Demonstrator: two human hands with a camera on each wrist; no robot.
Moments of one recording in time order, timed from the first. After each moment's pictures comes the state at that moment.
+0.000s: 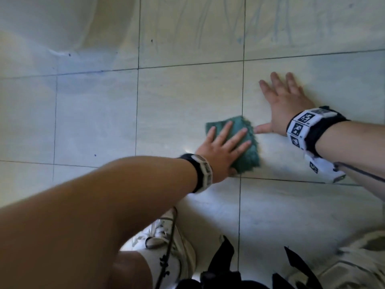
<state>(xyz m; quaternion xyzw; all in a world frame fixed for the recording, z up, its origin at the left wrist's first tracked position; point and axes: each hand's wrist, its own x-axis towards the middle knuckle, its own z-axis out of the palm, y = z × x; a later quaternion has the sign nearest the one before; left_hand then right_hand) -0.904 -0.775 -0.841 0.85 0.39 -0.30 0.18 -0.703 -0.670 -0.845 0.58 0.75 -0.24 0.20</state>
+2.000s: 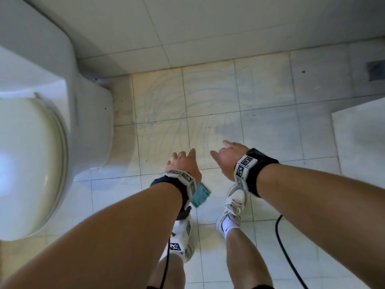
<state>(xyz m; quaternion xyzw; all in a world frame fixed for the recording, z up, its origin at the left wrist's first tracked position) -0.797 -0.456 -0.367 0.60 0.64 -0.32 0.36 -0.642 -0.443 -0.406 0.43 0.79 -0.25 0.37</state>
